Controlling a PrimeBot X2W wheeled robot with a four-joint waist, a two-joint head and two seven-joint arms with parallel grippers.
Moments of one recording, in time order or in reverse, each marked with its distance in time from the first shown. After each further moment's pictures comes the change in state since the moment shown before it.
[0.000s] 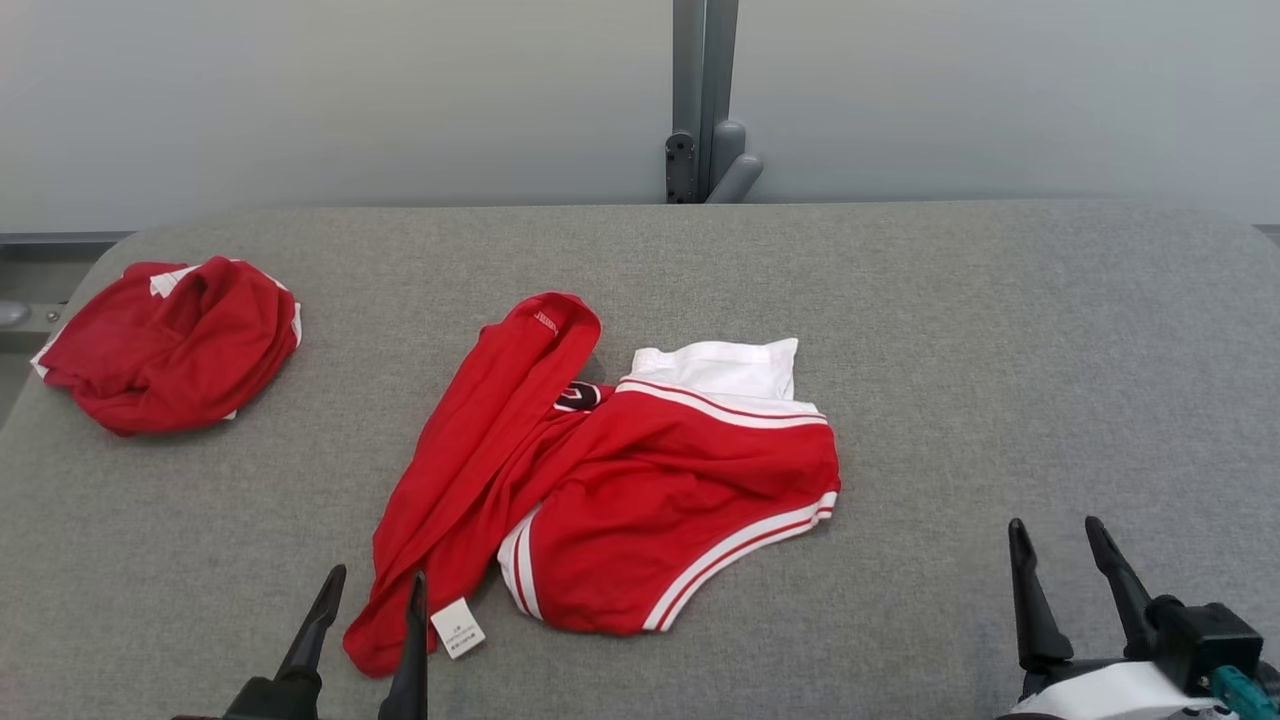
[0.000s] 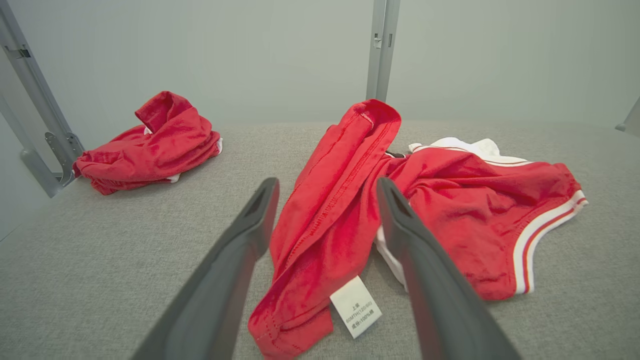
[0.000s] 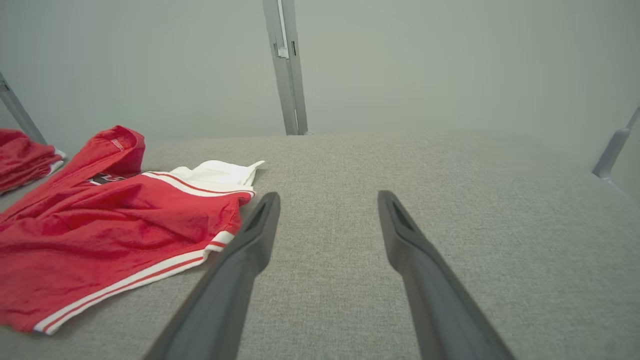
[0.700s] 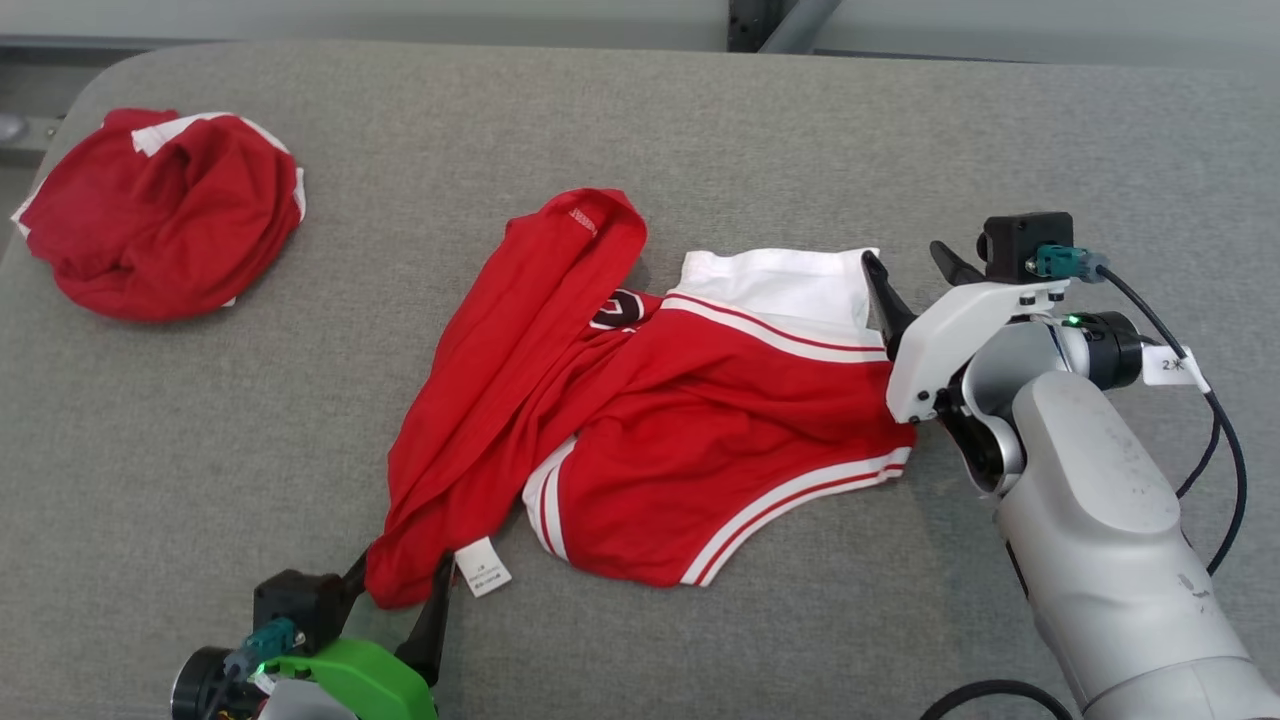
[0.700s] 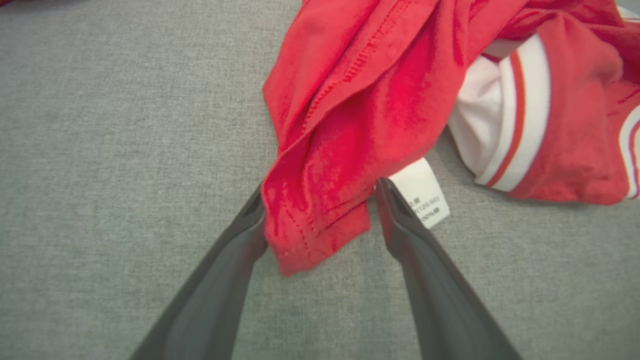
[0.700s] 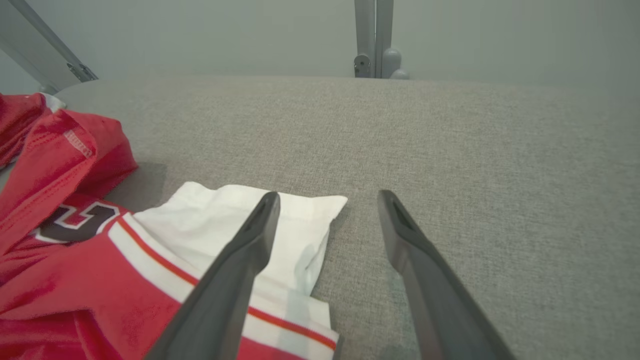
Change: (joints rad) left arm -0.147 0.097 -0.103 0.115 -0.184 -0.004 0.306; right arm -0.781 -0.005 0.163 0.551 0.135 0.000 0.357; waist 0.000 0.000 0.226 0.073
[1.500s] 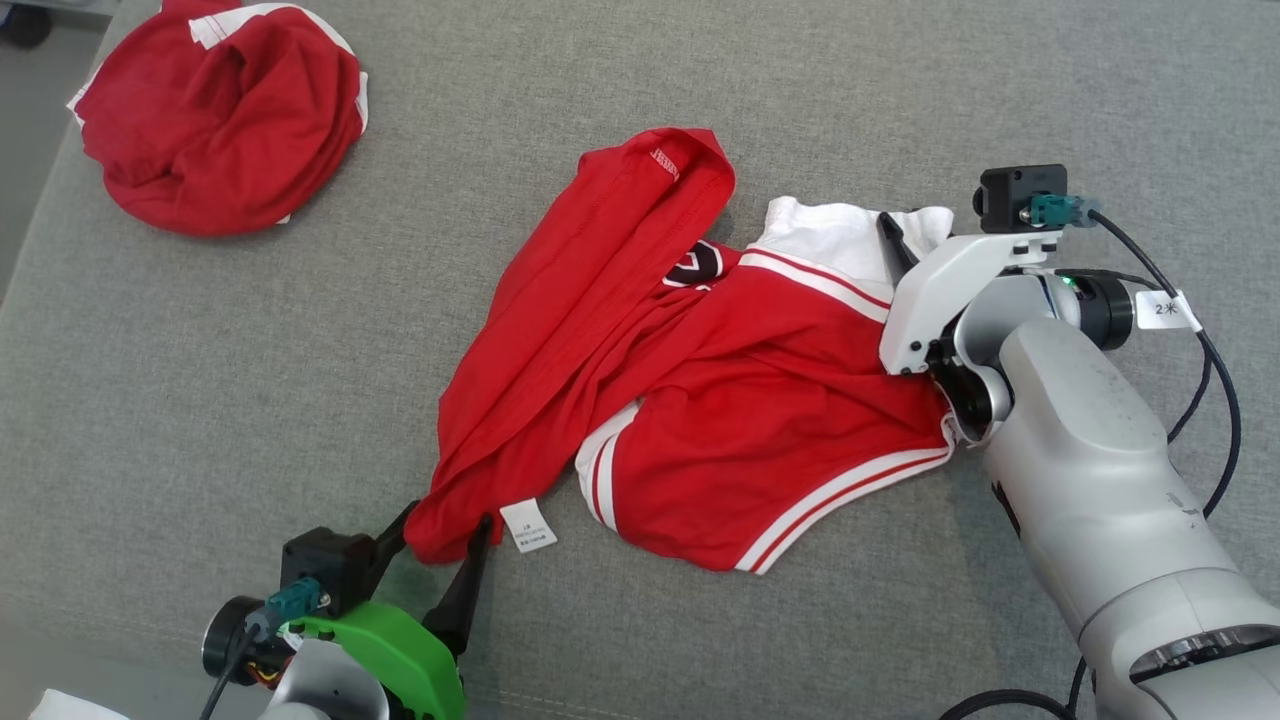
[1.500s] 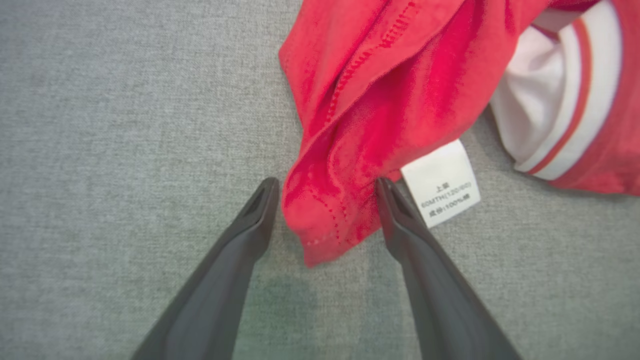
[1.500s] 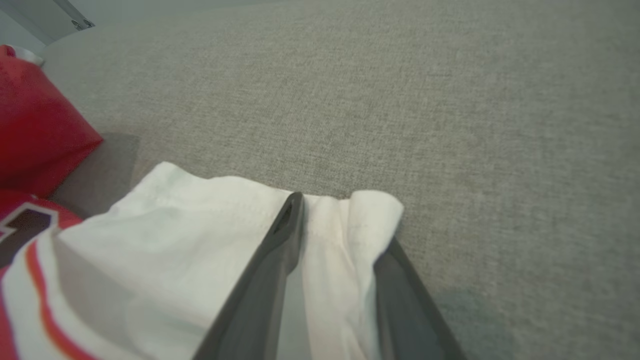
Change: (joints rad) left arm -0.090 0.048 -0.122 -0.026 -0.084 0.000 0.019; right arm -0.204 -0.003 0.051 0.339 0.070 -0.001 -0.080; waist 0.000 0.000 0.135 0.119
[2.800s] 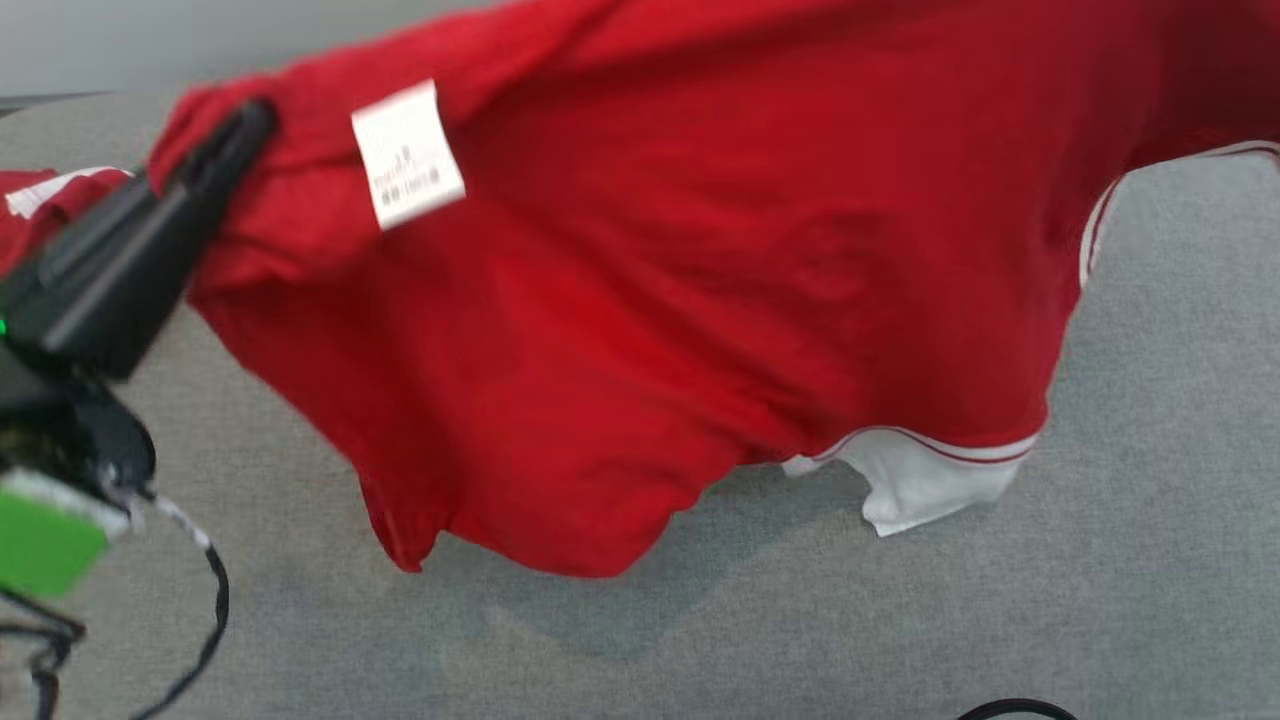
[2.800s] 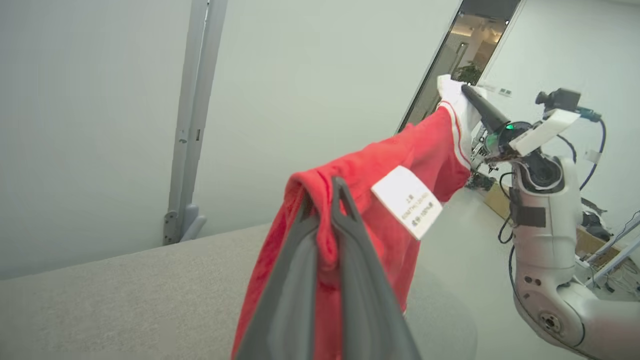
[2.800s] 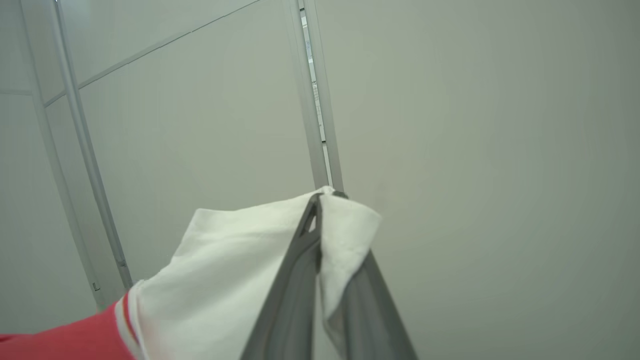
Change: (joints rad) left arm -0.279 0.351 0.258 -0.935 -0.884 0.181 0.468; right arm 0.019 -0.290 -0.373 -1.270 0.425 0.001 0.519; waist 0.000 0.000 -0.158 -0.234
